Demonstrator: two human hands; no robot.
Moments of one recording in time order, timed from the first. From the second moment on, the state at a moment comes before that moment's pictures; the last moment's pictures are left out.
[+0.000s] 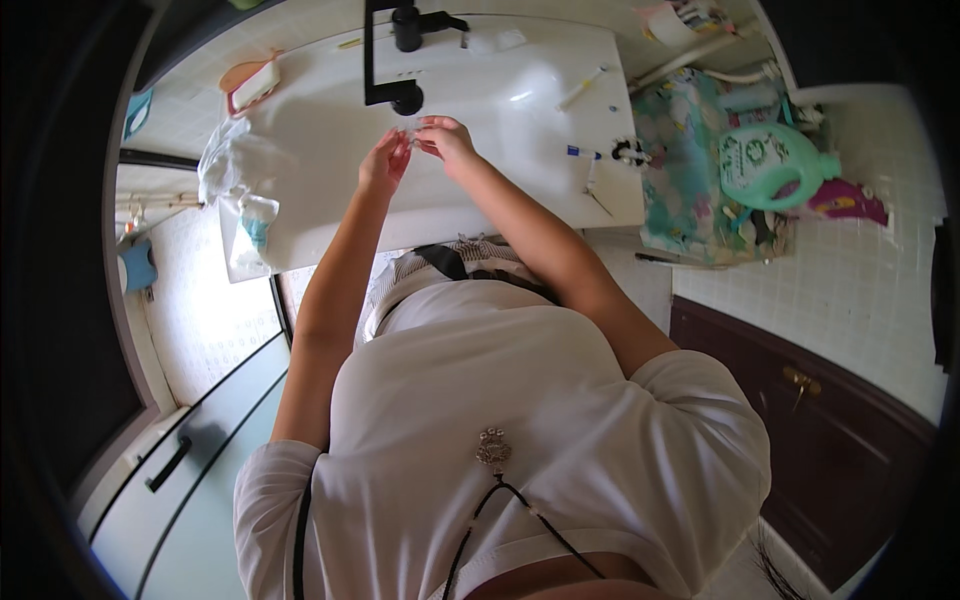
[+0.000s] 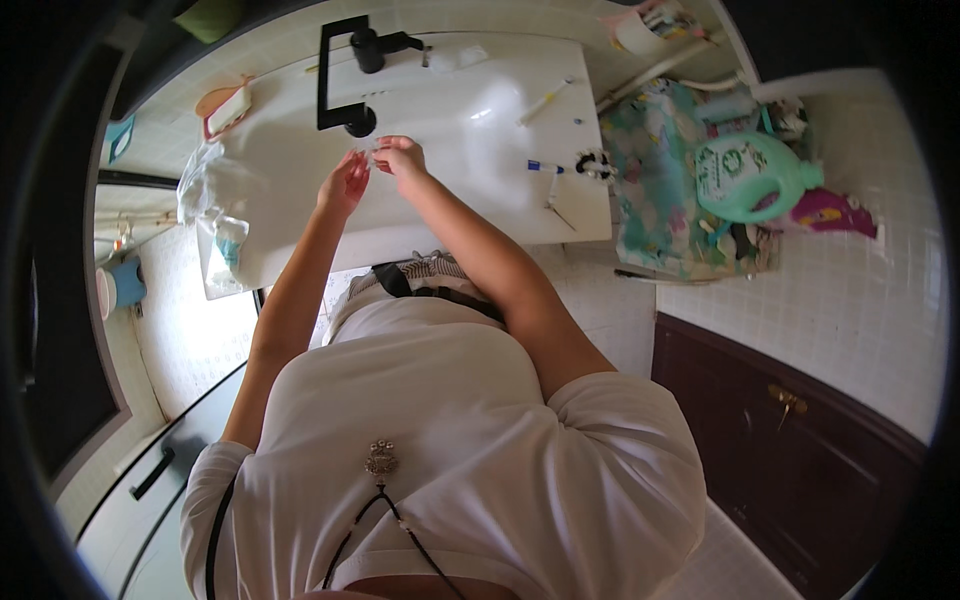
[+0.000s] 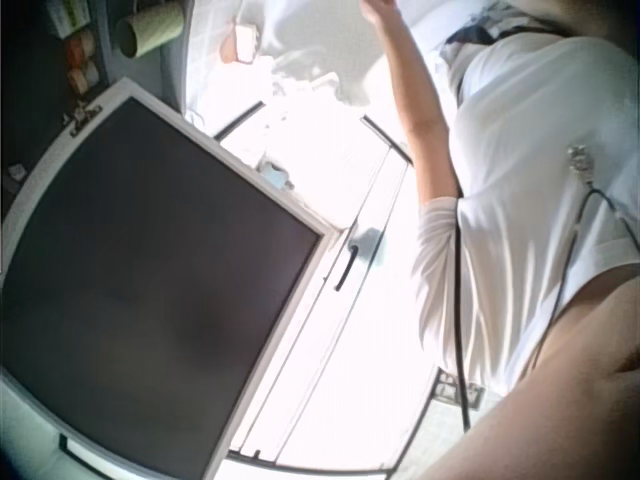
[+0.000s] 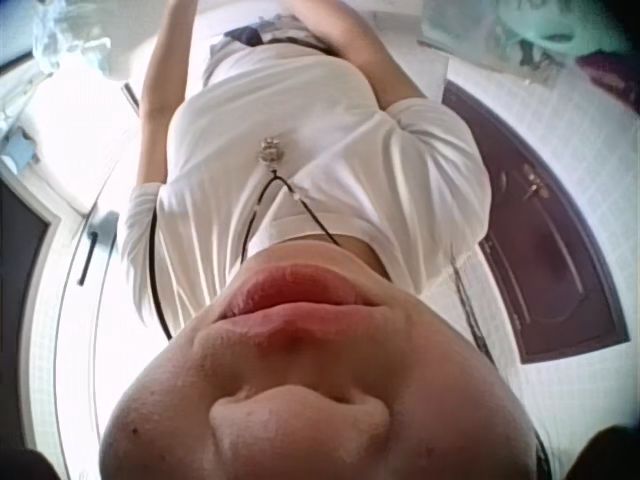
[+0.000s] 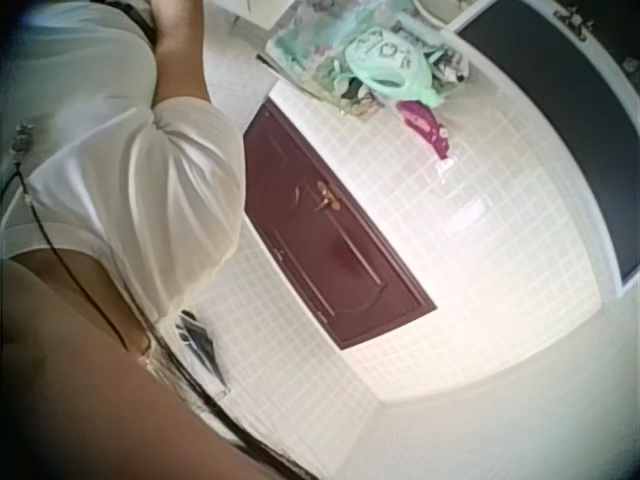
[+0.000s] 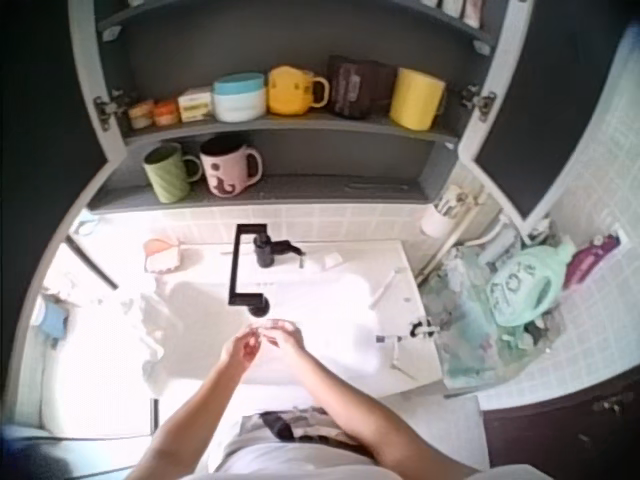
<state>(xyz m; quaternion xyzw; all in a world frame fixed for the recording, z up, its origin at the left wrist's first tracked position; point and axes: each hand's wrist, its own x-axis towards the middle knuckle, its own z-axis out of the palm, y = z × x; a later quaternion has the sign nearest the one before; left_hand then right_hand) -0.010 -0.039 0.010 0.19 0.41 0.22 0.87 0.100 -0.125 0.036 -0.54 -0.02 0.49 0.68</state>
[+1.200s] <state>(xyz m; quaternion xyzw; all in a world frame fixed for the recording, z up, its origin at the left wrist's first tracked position) 0.188 -0.231 0.044 0.44 0.27 -0.26 0.82 0.204 -0.363 0.063 -0.97 -0.01 0.08 0.22</state>
